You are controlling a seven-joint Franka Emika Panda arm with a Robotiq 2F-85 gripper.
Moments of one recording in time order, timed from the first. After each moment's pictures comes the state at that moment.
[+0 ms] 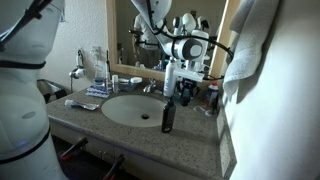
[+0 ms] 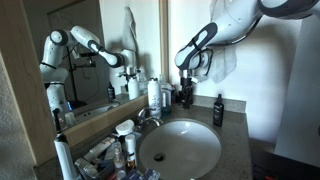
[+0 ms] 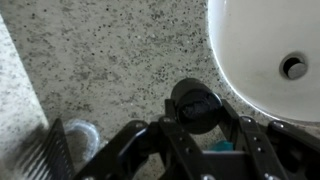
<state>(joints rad) -0.34 0.37 -0.15 -1.86 0.08 2.22 -0.40</state>
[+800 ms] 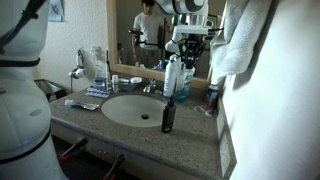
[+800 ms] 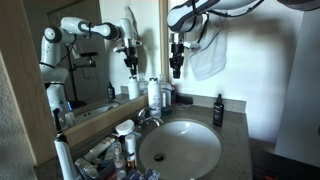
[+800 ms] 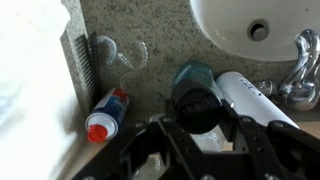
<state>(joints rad) -0.27 0.28 -0.15 -1.51 0.02 1.90 -0.39</state>
